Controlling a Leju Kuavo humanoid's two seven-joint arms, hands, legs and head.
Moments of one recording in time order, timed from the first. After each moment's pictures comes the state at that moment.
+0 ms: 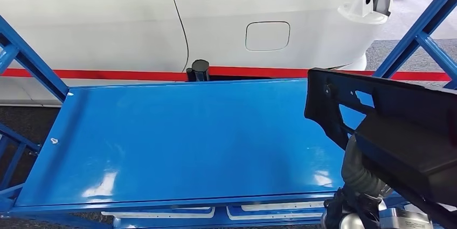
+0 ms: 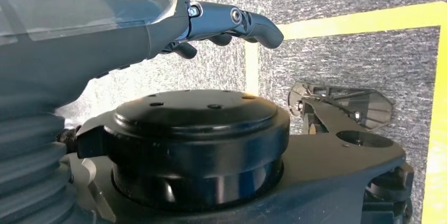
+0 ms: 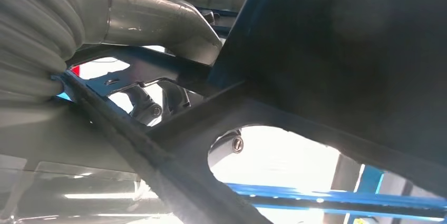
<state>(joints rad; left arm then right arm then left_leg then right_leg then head) -0.08 -0.26 0.89 -0.20 -0.79 0.20 0.01 0.08 0.09 0.10 -1.97 0.22 -0.43 -0.56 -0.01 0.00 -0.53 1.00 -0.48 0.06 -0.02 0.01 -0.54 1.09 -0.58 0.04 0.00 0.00</state>
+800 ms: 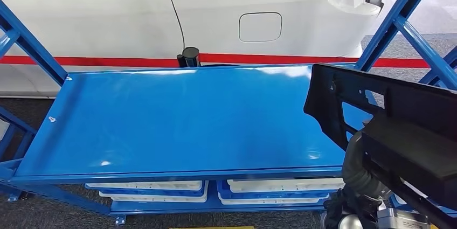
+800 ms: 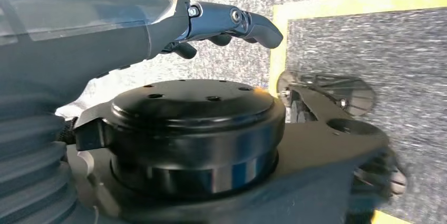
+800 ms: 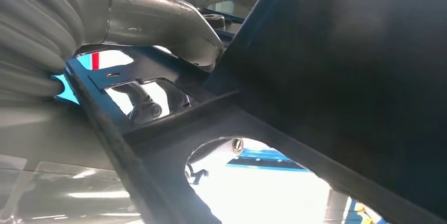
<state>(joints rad) -0.09 -0.26 0.91 -0.21 -0.77 0.19 0.00 0.09 0.10 0.10 -1.98 0.25 -0.45 -0.55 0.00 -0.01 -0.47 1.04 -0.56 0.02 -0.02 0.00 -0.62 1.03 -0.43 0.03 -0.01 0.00</state>
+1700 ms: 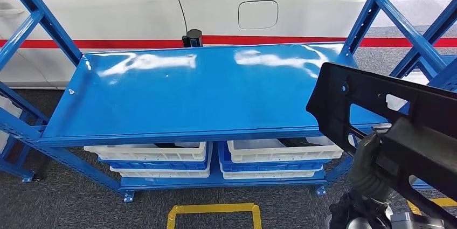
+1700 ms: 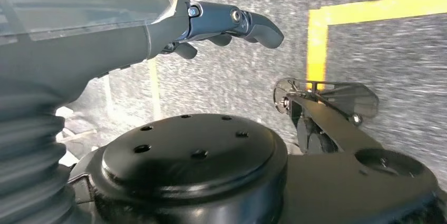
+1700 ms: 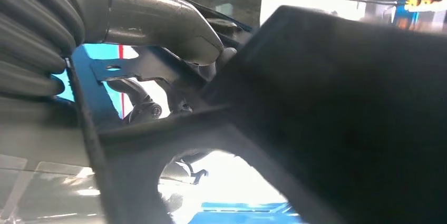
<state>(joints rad) -0.10 -0.18 0.92 -0.21 -0.80 0.08 0.06 0.12 0.09 0.06 -1.98 0.15 -0.42 -0.57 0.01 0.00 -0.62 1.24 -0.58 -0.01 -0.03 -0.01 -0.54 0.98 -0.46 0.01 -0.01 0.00</state>
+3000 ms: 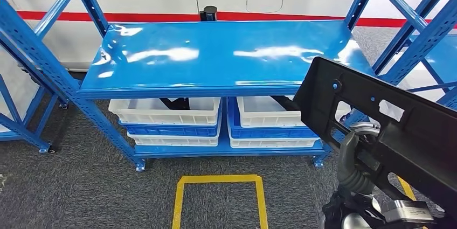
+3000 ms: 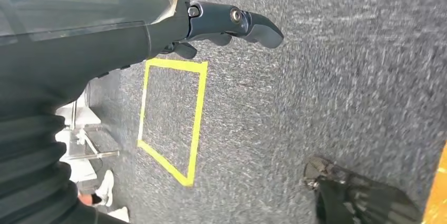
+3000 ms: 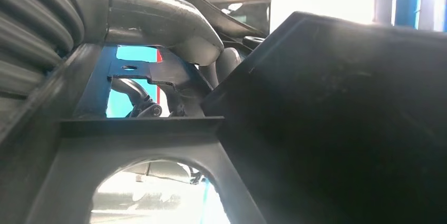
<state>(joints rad) -0.08 -0.08 0.97 -0.20 -0.82 0.19 0.12 0.11 0.05 0.07 -1.88 0.02 -0.29 -0.58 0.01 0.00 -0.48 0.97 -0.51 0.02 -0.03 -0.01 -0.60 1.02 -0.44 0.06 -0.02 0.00</state>
